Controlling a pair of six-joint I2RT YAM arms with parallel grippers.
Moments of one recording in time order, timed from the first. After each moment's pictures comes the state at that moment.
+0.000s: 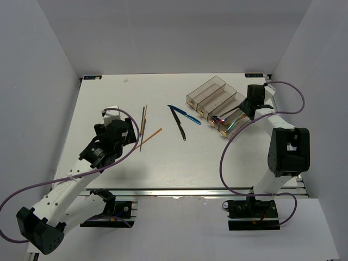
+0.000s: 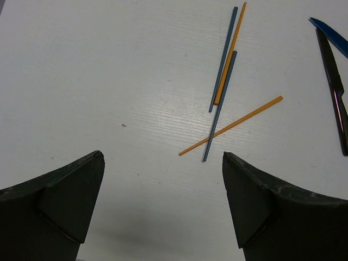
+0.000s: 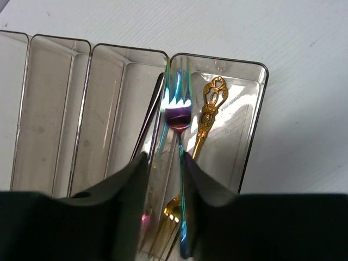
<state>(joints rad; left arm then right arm) -0.56 0.90 0.84 -0.62 -0.64 -0.47 0.05 1.70 1.13 -0.12 0.29 0.65</state>
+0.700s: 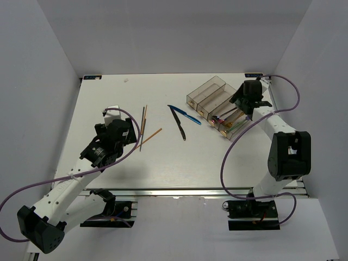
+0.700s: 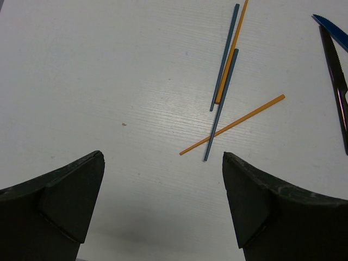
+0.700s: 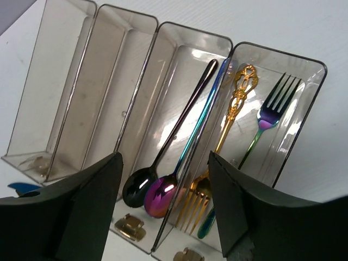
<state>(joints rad) -0.56 0.91 0.84 -0.62 -0.64 -0.47 0.11 1.66 1.19 -0.18 0.22 0.59</state>
